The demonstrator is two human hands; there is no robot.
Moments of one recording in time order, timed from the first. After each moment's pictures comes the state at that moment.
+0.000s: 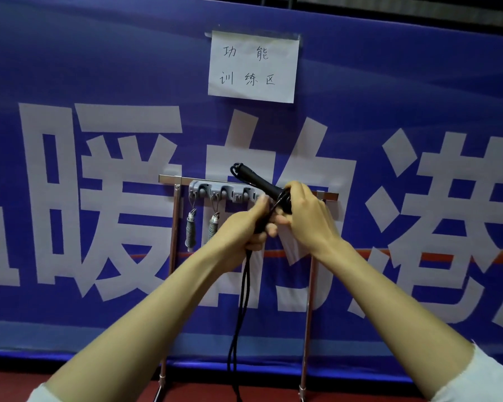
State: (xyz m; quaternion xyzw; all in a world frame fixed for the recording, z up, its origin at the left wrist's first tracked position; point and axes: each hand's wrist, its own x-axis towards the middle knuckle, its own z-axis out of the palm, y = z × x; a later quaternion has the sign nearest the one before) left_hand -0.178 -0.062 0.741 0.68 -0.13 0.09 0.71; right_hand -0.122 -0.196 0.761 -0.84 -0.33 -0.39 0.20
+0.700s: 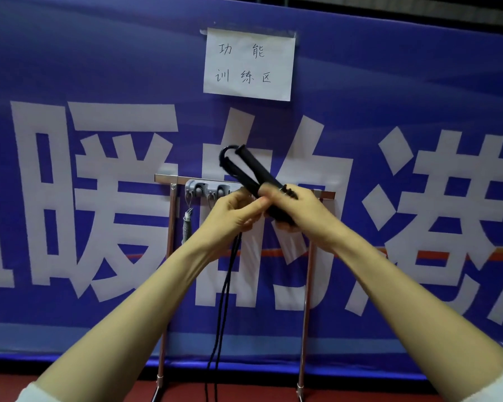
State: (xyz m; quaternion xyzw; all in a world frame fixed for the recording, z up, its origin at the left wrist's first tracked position) left_hand -0.169 -0.043 0.743 0.69 -0.22 0.20 0.66; right_hand -0.149 -0.201 0.780 -0.74 -0.39 -0.03 0.55
